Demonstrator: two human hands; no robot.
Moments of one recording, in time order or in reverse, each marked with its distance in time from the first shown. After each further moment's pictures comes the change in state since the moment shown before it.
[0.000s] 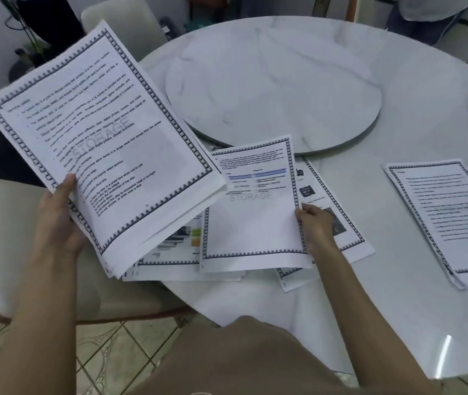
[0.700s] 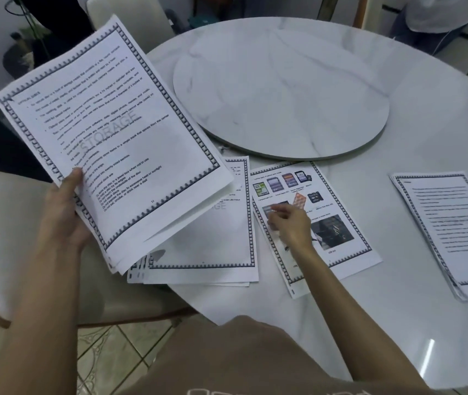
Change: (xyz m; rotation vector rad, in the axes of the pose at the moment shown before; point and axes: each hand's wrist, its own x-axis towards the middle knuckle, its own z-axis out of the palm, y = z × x) left_hand 0.011 -0.003 -0.002 -0.080 0.017 -0.021; right_hand -0.017 -0.006 0.051 -0.297 -0.092 -0.208
